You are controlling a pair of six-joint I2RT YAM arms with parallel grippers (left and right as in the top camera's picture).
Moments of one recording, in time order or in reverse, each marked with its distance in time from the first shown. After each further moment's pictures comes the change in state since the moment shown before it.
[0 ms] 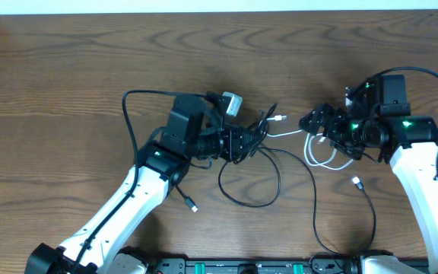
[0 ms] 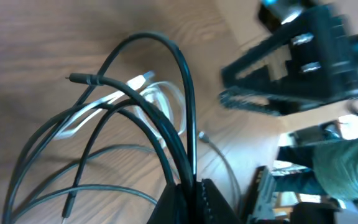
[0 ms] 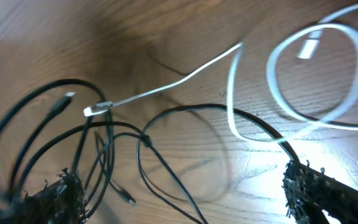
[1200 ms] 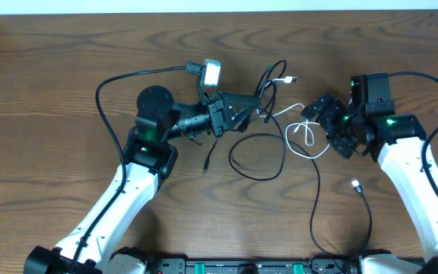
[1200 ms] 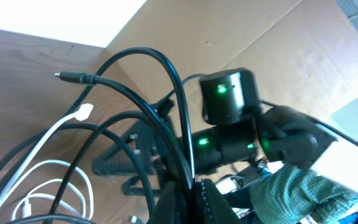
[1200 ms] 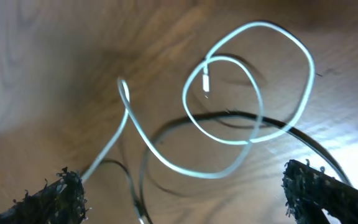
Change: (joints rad) left arm 0.113 -0.002 -0.005 0.589 0.195 -0.387; right arm 0.058 0.055 -0.029 0.160 0.172 0.375
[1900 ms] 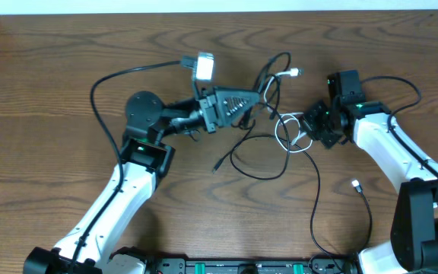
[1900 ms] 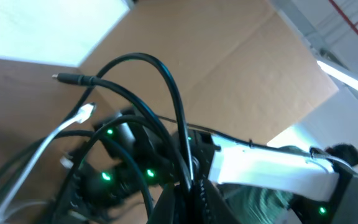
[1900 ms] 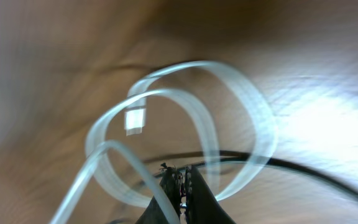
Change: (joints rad) left arm 0.045 0.000 0.000 0.206 0.051 -0.174; right arm 0.010 0.275 -0.006 0.094 0.028 0.080
